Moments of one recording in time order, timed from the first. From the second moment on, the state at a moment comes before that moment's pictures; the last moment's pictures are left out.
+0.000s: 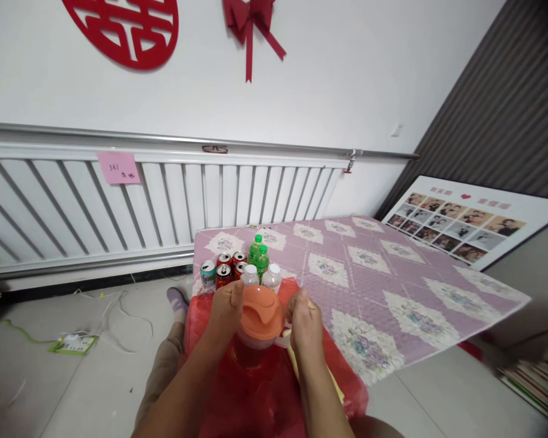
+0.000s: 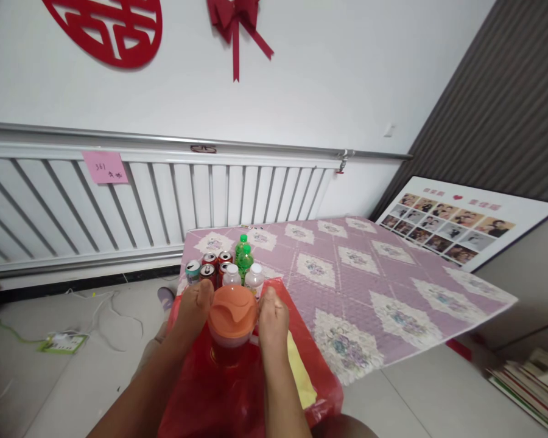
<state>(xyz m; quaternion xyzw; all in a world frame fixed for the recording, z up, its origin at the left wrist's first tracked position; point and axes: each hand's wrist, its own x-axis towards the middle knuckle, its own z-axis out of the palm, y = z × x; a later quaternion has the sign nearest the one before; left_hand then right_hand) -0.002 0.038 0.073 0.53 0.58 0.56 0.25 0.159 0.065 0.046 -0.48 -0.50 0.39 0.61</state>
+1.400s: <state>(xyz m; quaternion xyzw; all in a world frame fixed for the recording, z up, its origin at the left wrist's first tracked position) 0.006 0.002 -0.030 0.54 0.58 0.52 0.33 0.163 0.197 0.025 -0.48 -0.76 0.17 0.39</state>
